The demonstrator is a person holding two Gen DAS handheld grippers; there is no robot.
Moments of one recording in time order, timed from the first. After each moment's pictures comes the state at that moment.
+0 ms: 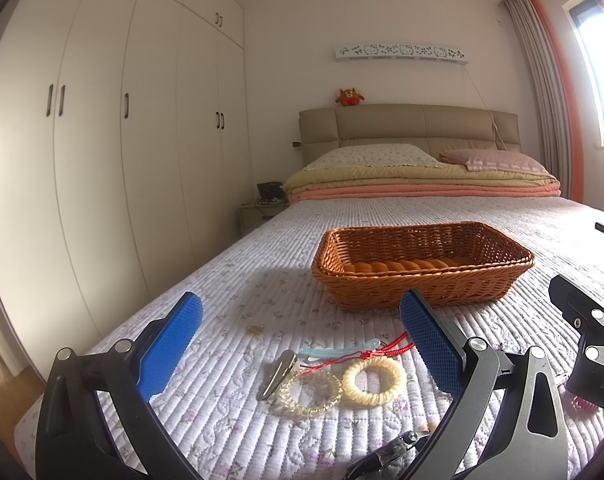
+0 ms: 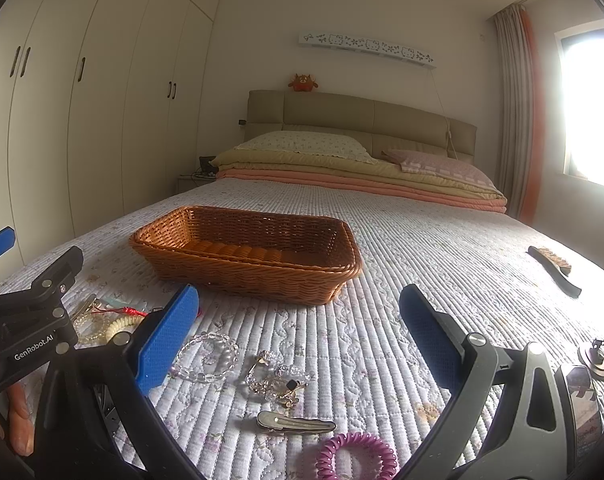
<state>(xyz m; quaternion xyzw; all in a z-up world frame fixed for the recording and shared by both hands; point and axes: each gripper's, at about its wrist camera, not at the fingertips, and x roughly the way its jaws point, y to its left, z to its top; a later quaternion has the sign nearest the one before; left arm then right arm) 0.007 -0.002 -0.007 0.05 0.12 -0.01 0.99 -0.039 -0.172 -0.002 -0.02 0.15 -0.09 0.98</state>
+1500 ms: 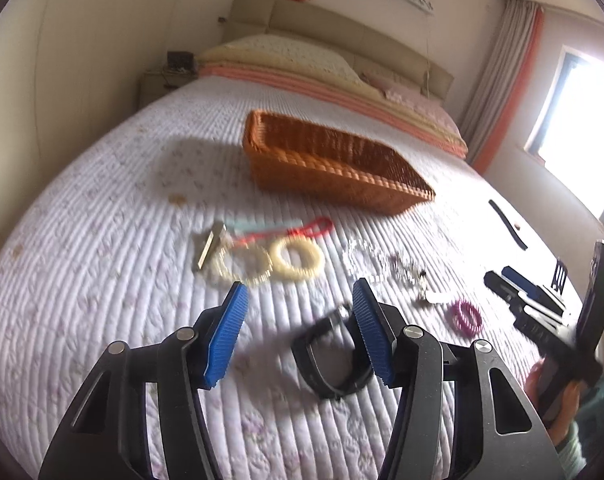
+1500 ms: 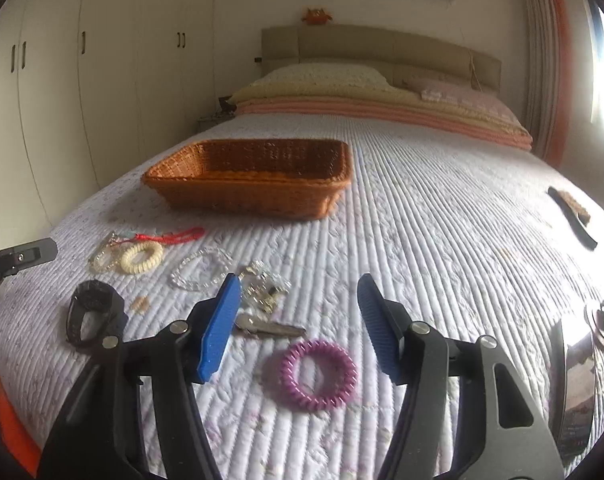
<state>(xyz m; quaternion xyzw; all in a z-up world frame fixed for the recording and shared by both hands) -0.001 0.053 -0.023 -0.07 0.35 -0.22 0.91 -0.073 -0.235 -0.015 0.04 0.31 -0.04 0.95</state>
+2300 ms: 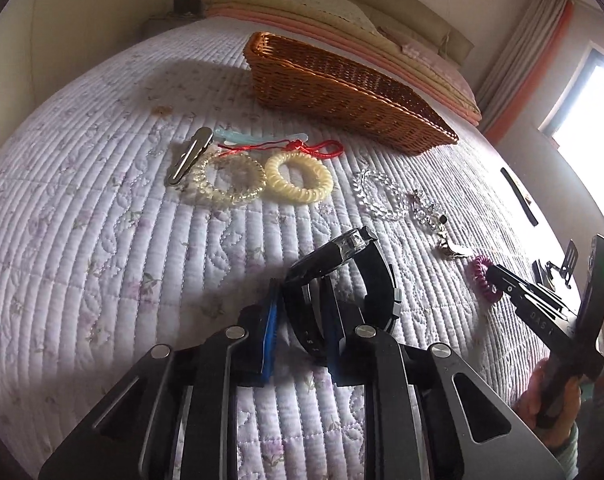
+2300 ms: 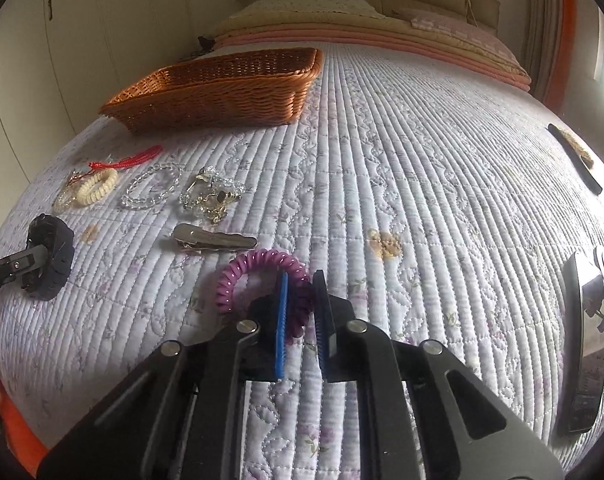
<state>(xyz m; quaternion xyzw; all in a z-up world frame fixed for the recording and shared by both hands) 0.014 0.039 -0.069 -0.09 0.44 -0.21 0.87 -0.059 -0.245 -0.061 0.05 0.40 -0.04 0.91</state>
